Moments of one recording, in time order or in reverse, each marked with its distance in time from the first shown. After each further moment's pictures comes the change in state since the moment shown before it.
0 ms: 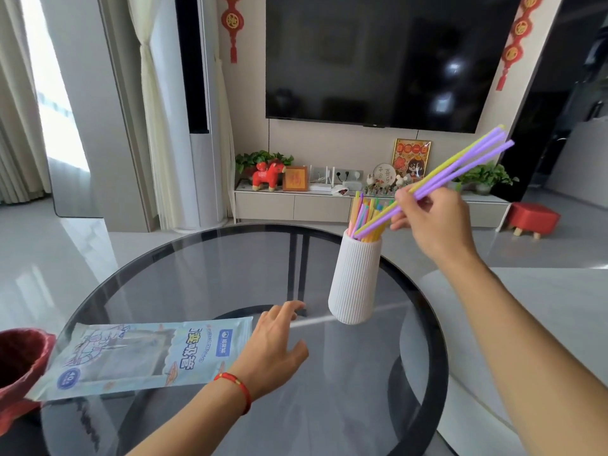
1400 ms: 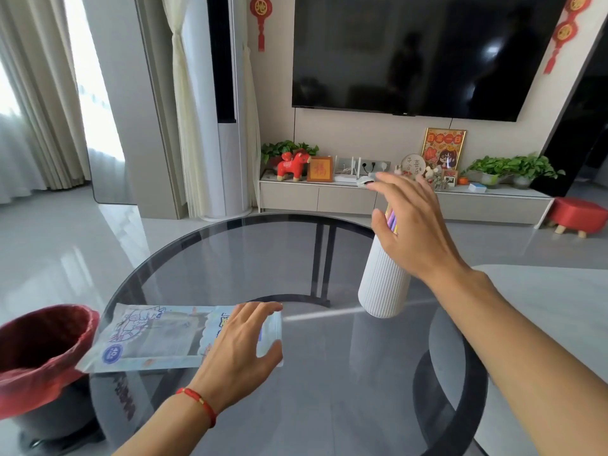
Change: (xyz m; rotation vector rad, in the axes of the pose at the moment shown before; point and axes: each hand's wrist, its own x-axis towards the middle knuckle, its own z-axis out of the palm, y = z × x) left_hand -0.050 -0.049 -0.052 0.170 0.151 -0.013; right_hand -0.027 -0.020 0.065 -0.405 -0.177 -0.503
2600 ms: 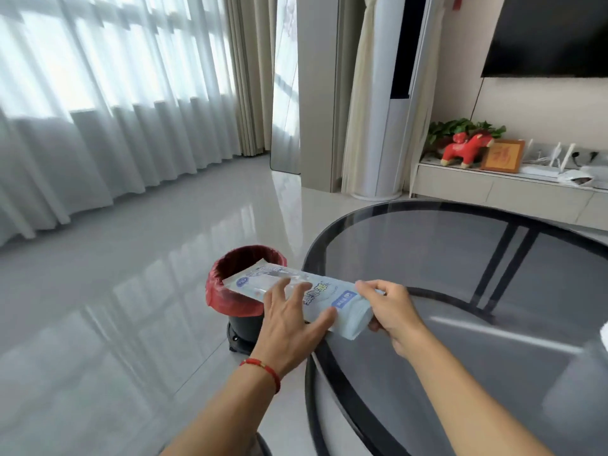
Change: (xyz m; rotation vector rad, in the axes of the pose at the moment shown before) left_hand -0.098 -0.106 -0.112 0.047 0.194 -0.684; right_hand -0.062 -0.251 0.234 1.126 -0.687 0.895
